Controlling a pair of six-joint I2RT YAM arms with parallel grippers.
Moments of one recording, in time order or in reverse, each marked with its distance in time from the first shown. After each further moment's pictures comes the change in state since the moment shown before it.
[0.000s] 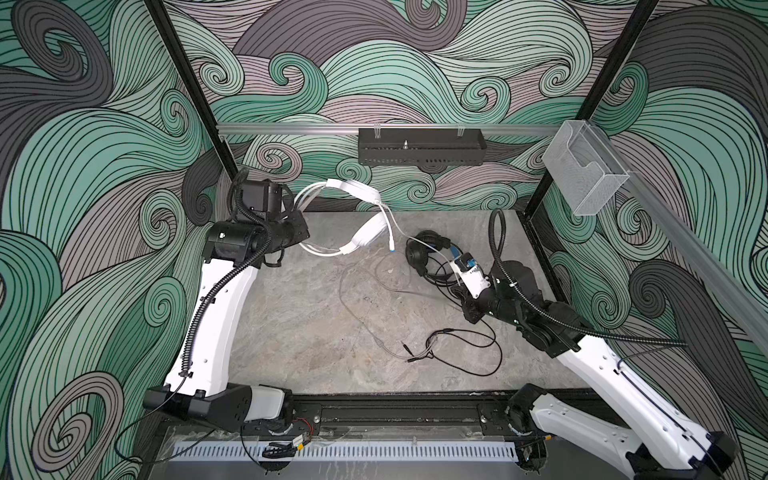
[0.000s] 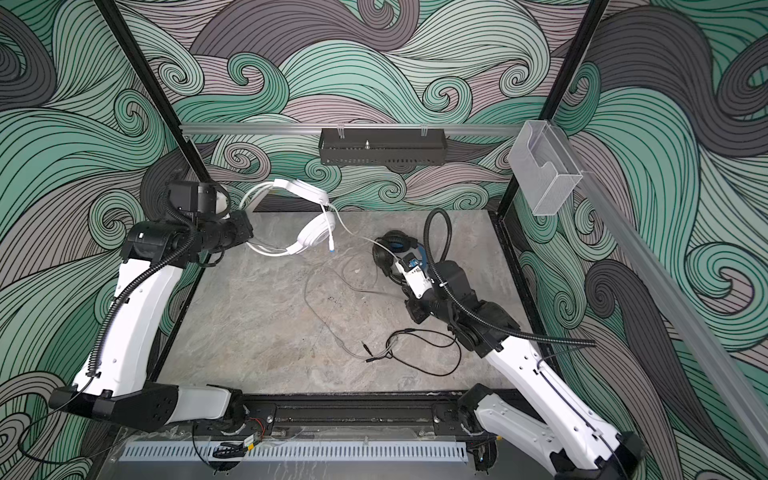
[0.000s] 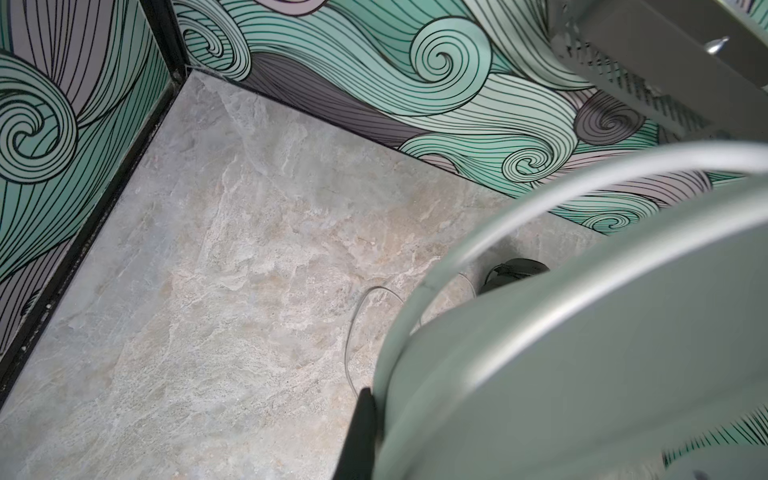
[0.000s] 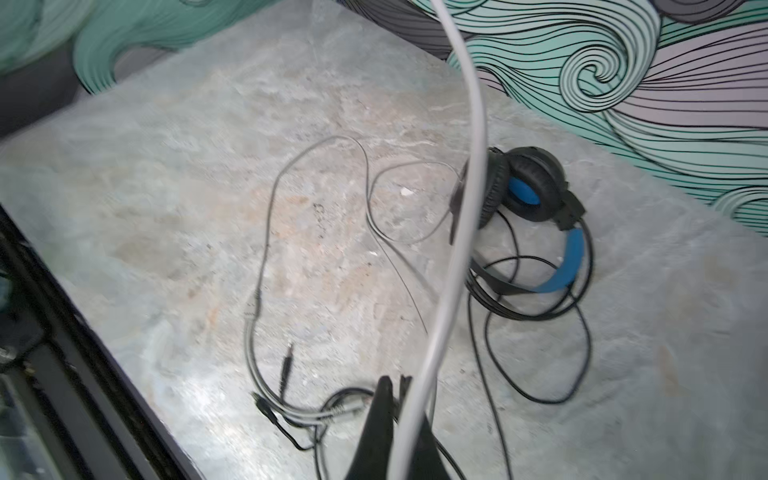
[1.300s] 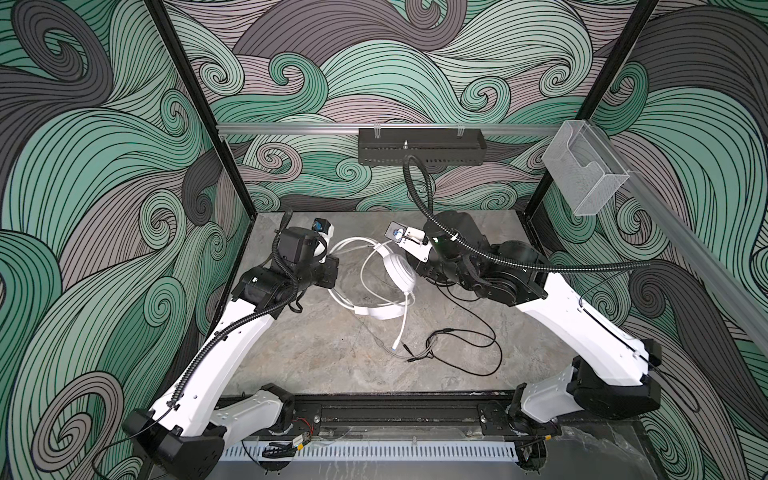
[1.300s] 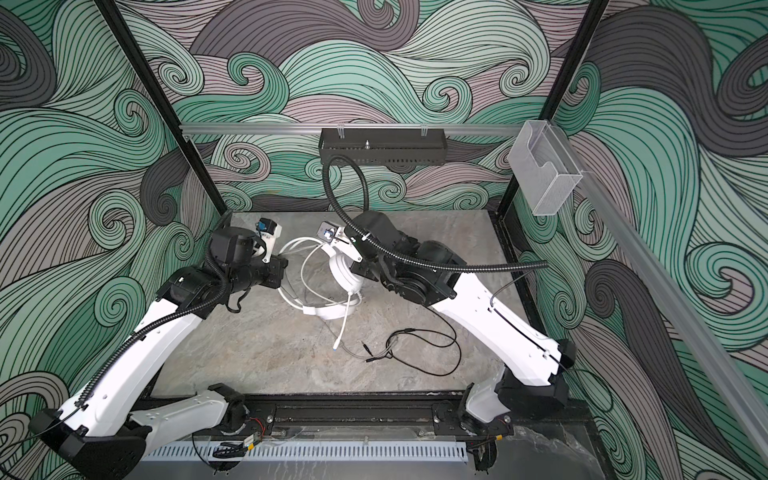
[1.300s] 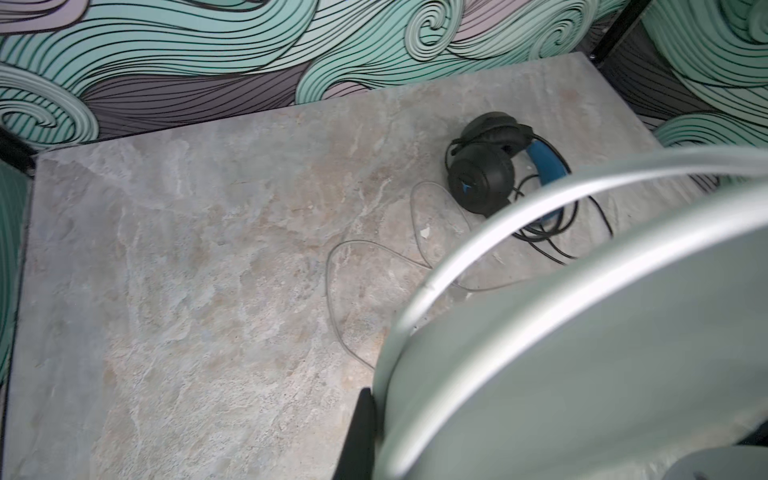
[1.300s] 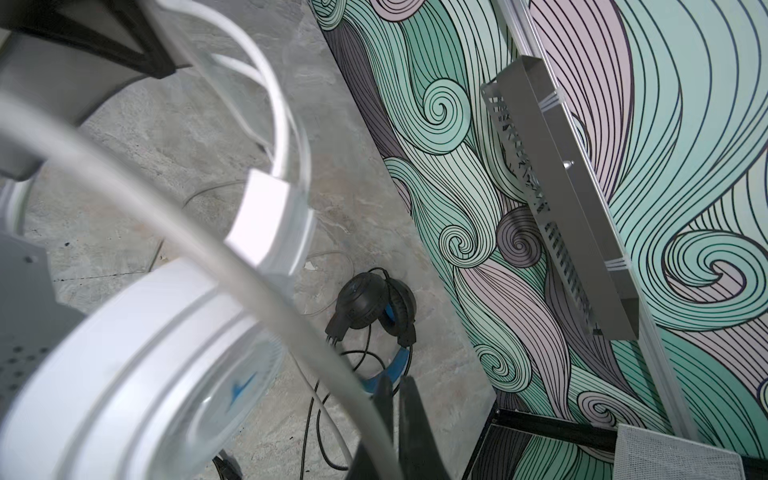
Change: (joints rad) left arm -0.273 -0.263 -0.519 0.300 0.042 0.374; right arm 0.348 0.584 0.930 -0.310 0.466 -0.343
